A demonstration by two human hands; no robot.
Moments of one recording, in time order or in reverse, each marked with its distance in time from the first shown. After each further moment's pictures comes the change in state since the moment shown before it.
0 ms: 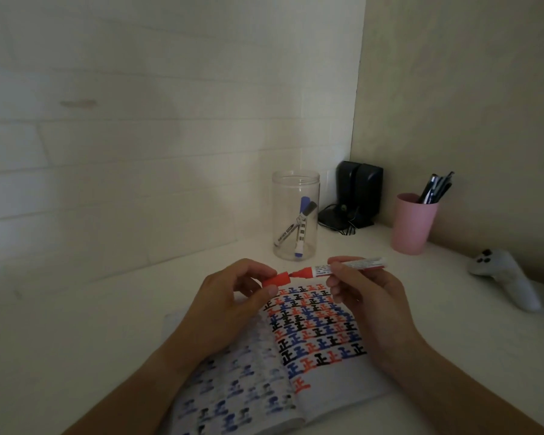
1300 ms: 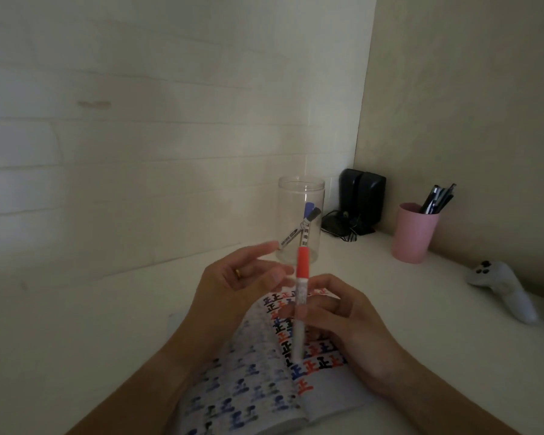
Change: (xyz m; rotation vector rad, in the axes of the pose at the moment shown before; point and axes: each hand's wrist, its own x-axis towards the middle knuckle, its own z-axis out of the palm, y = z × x) left_hand -0.005 0.025 -0.003 -0.669 0.066 -0.024; right_hand -0.024 -0.001 0.017 -0.101 -0.417 0.066
